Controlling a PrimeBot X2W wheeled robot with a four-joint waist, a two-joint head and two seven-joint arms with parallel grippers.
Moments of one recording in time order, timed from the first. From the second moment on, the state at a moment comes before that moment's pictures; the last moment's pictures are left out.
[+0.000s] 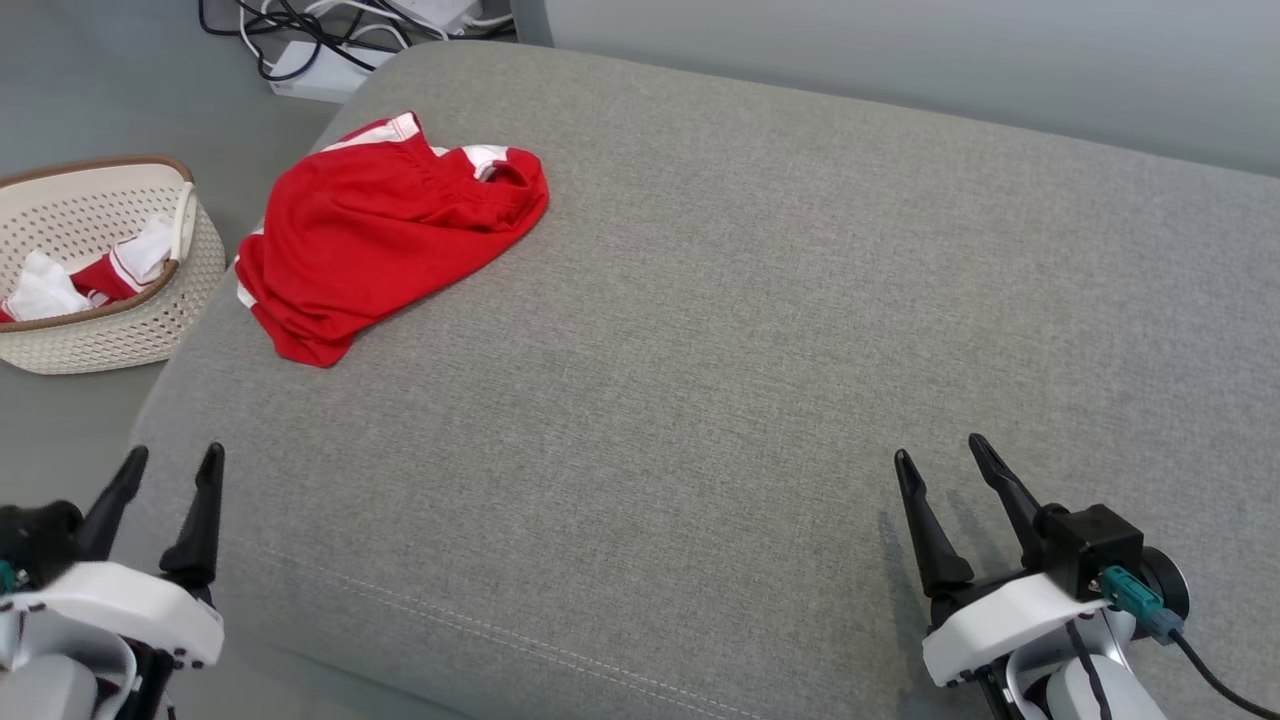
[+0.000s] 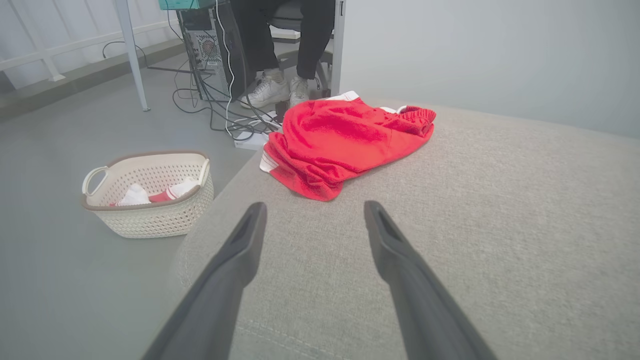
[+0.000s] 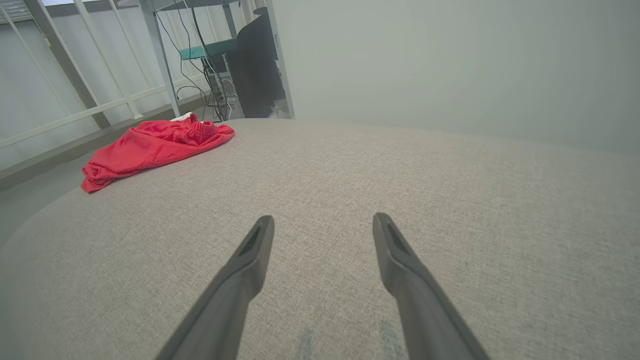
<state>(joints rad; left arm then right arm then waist) -0.22 0.40 -0.15 0.53 -0.55 -0.13 -0.26 -0.18 -0.05 0.18 0.36 0.16 0.13 -0.25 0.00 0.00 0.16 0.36</state>
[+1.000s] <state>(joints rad) -0.79 0.95 -0.79 0.72 -1.07 -0.13 -0.23 -0.28 -0.06 0.31 0.13 0.12 0.13 -0.25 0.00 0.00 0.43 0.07</state>
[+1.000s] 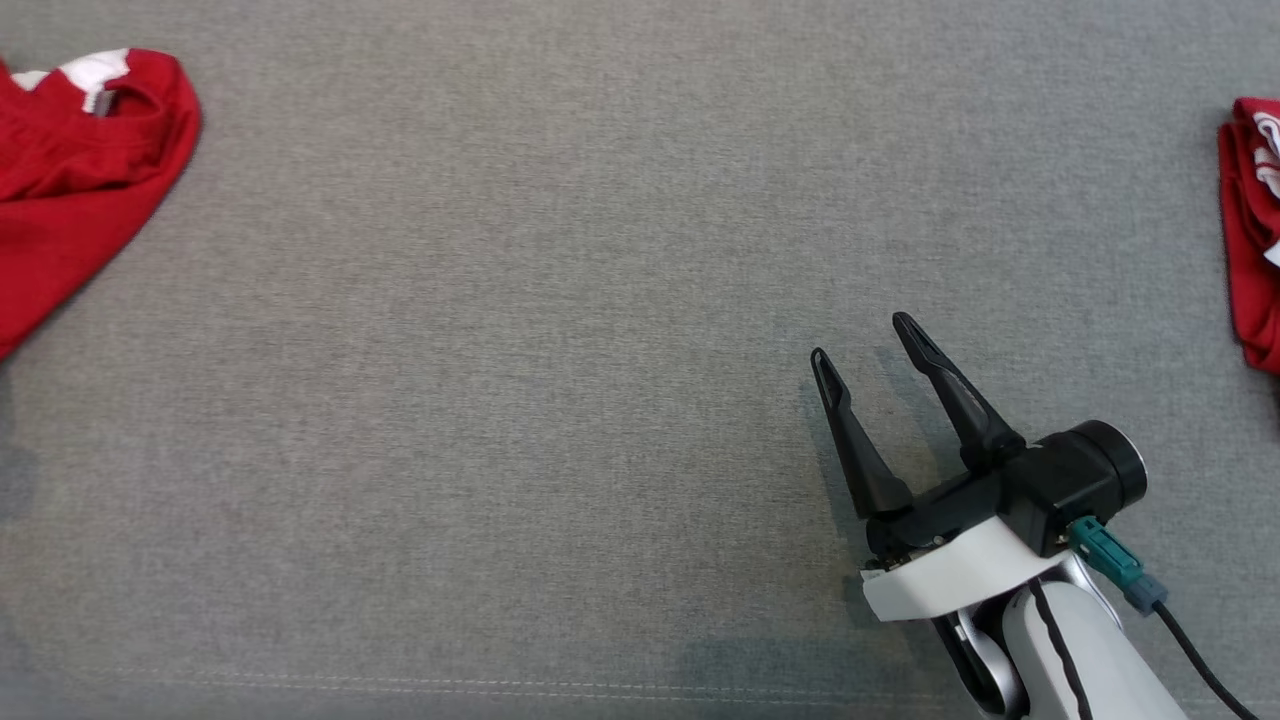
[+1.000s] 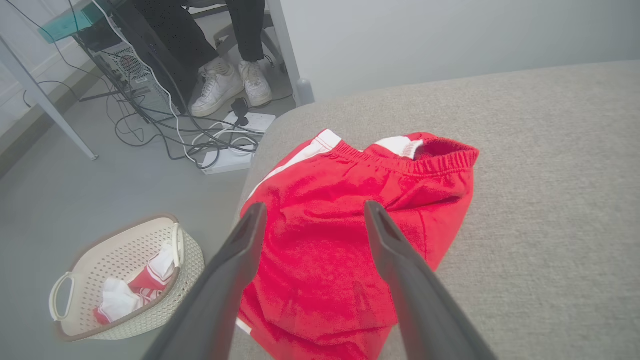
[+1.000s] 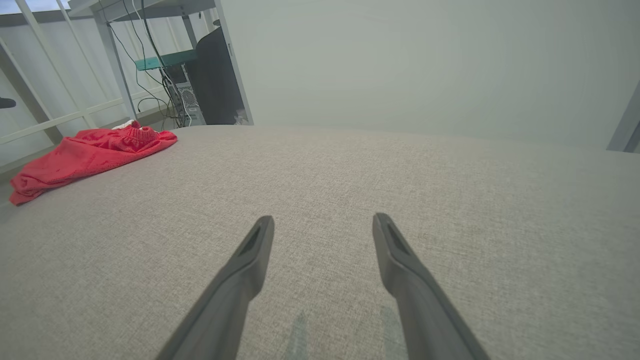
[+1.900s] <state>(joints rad) -0.92 1.12 -1.05 0.84 -1.33 -0.13 -0.17 -0.26 -0.06 0.34 -0.02 0.11 0.13 -0.25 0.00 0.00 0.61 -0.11</state>
